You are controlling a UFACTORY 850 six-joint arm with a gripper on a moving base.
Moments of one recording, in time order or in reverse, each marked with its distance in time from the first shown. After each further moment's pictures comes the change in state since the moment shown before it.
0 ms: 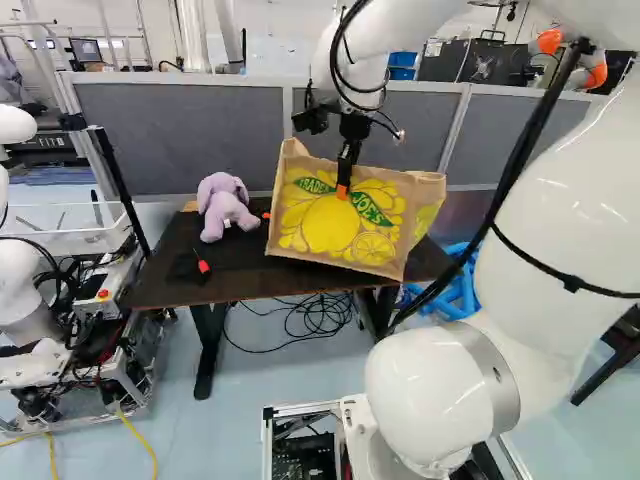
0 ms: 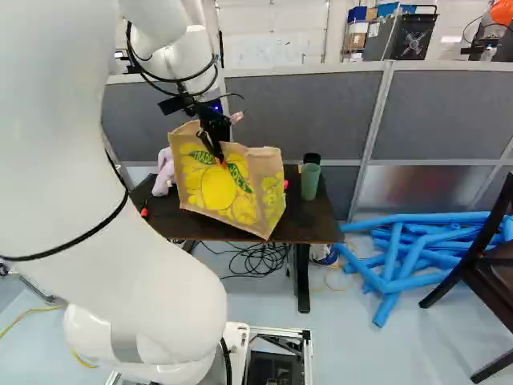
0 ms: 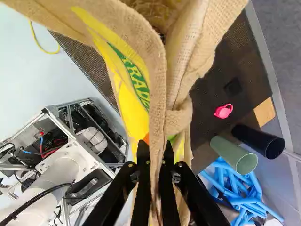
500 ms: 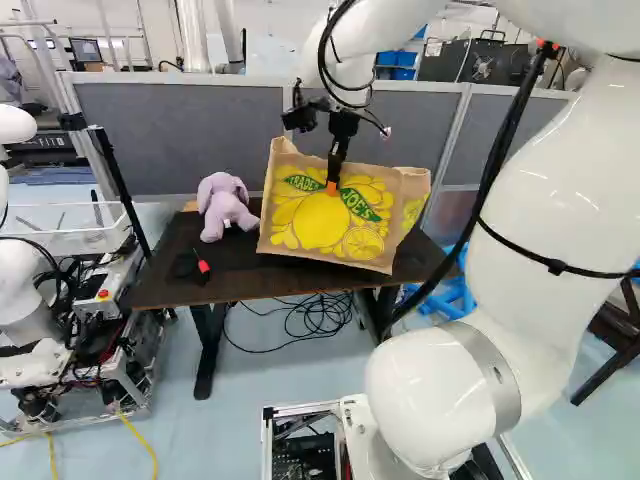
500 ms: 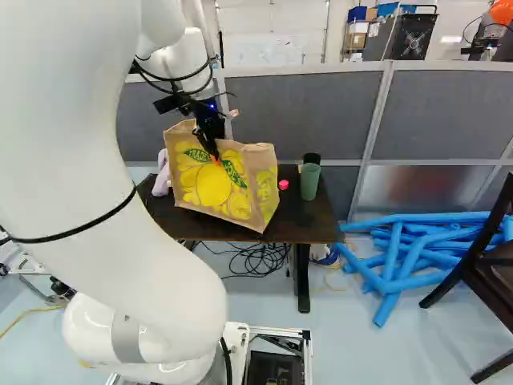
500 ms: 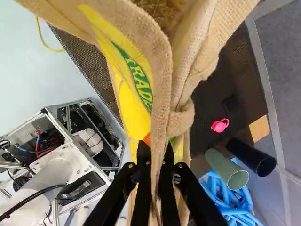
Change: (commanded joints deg) arm 2.0 -3.1 -3.2 0.8 -0.2 -5.6
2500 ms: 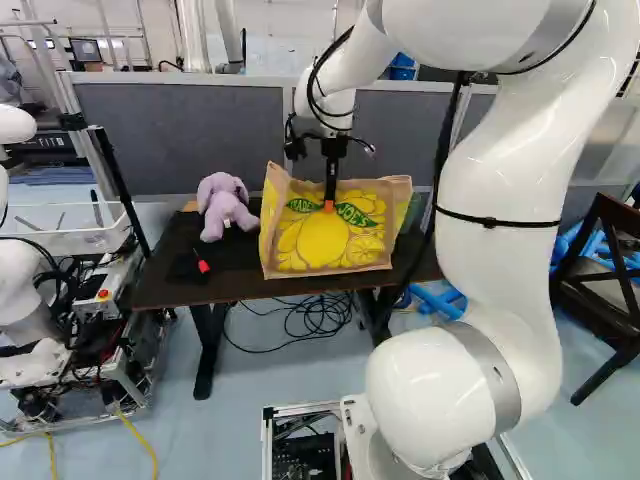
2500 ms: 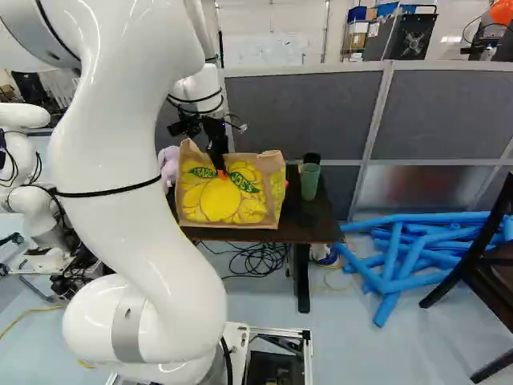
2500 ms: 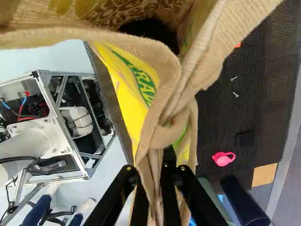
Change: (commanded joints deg) arm -0.4 -14.0 -5.7 0.3 -0.8 -15.5
